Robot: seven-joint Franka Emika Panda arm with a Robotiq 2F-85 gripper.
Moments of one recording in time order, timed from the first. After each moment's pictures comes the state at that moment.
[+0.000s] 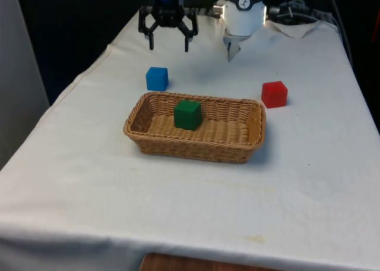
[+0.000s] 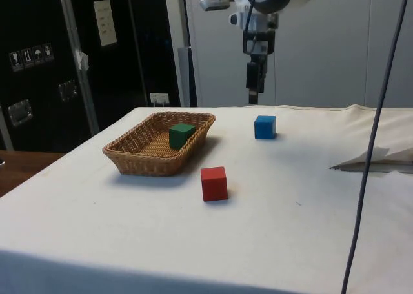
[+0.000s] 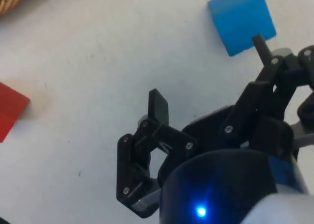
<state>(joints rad) 0.65 0.02 -1.05 -2.58 0.09 2.69 -0.51</state>
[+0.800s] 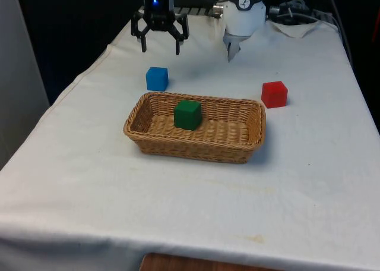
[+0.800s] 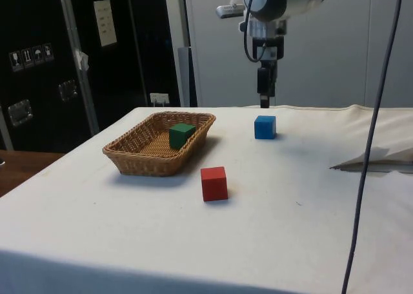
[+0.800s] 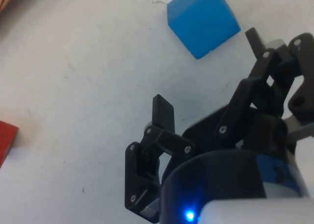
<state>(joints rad) 0.64 0.12 -1.08 -2.58 0.22 2.69 -0.66</state>
